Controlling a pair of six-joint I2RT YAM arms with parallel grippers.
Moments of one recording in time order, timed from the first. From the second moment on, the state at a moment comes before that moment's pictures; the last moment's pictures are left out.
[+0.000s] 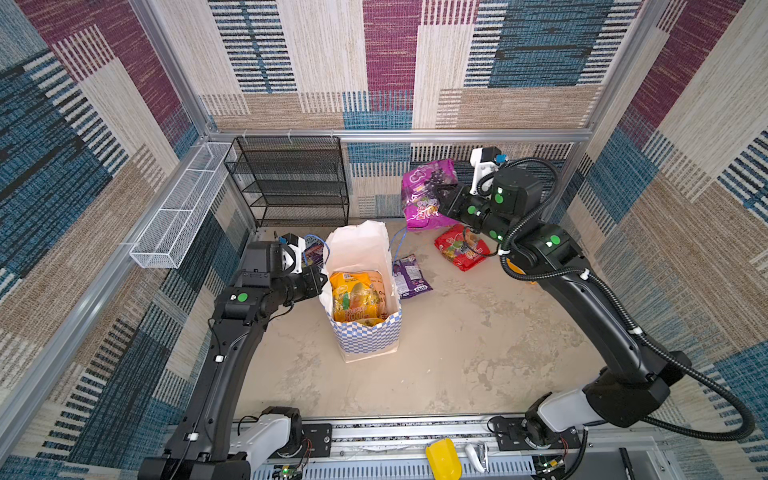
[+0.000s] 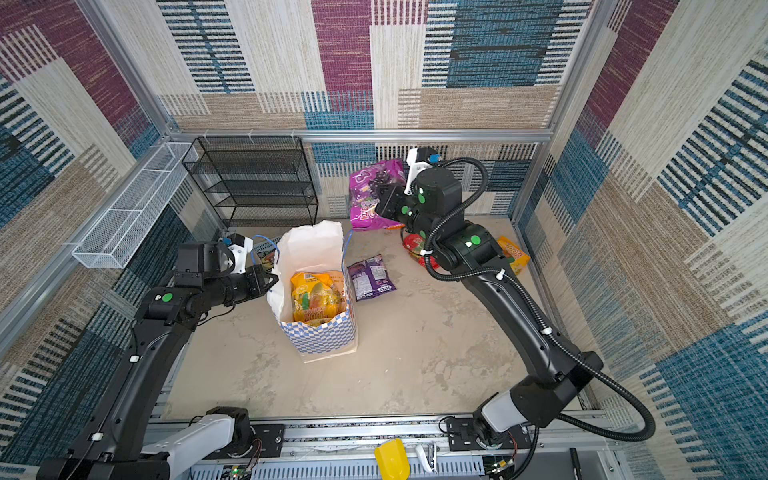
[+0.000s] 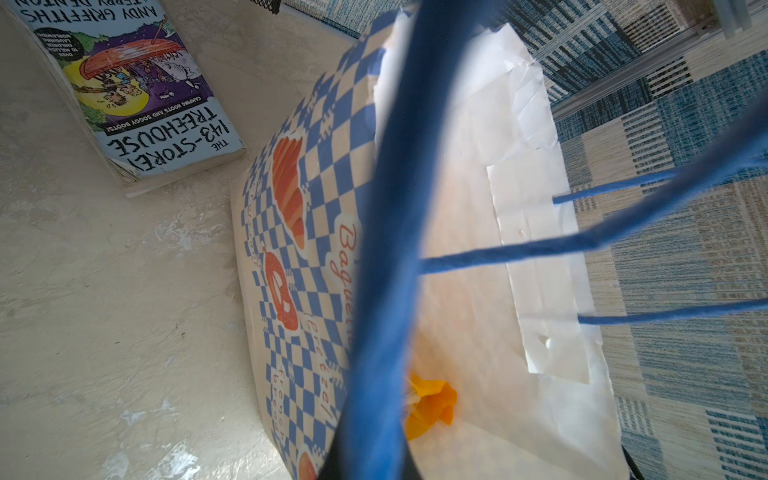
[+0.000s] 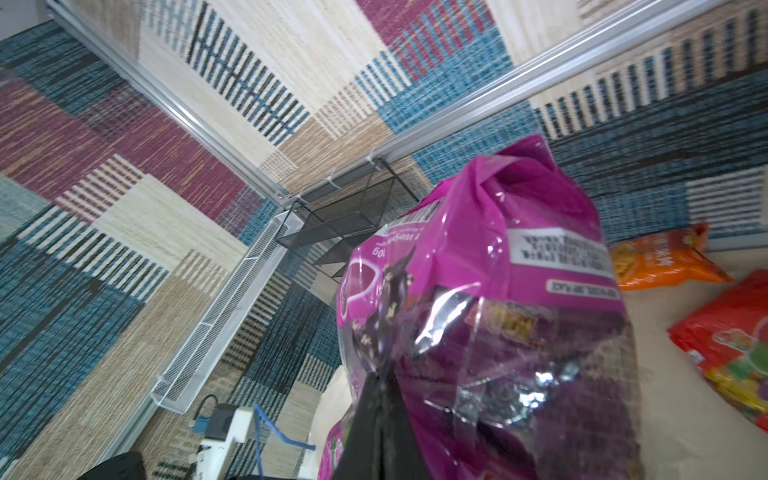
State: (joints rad) left arm -0.09 1.10 1.22 -0.87 0.40 -0.38; right arm 0.63 1.52 1.89 -0.49 -0.01 0.67
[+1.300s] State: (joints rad) left arm -0.09 1.06 1.22 -0.86 0.37 -0.39; right arm 0.86 1.84 2.04 -0.60 -0.01 0.64
